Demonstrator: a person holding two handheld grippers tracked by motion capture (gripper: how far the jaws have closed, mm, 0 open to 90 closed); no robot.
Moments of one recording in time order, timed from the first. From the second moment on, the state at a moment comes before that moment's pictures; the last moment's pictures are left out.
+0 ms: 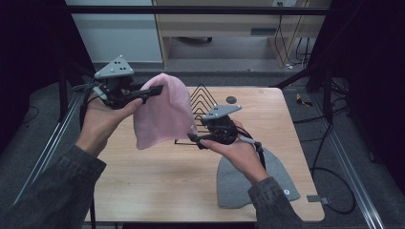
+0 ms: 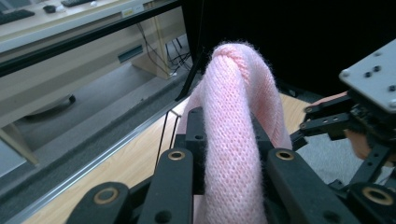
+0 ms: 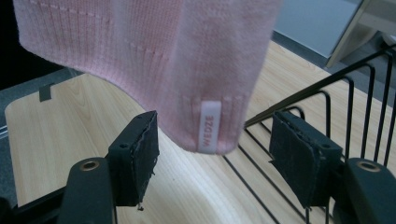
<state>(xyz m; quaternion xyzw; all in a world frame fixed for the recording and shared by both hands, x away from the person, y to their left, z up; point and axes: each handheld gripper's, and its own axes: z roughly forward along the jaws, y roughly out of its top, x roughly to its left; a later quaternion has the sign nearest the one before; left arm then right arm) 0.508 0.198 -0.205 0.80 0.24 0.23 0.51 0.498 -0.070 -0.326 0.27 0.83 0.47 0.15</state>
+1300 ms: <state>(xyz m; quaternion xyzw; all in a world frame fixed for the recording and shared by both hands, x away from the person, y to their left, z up) 0.583 0.140 -0.180 0.81 0.20 0.23 0.50 0.561 -0.128 -0.291 0.32 0.79 0.49 0.20</state>
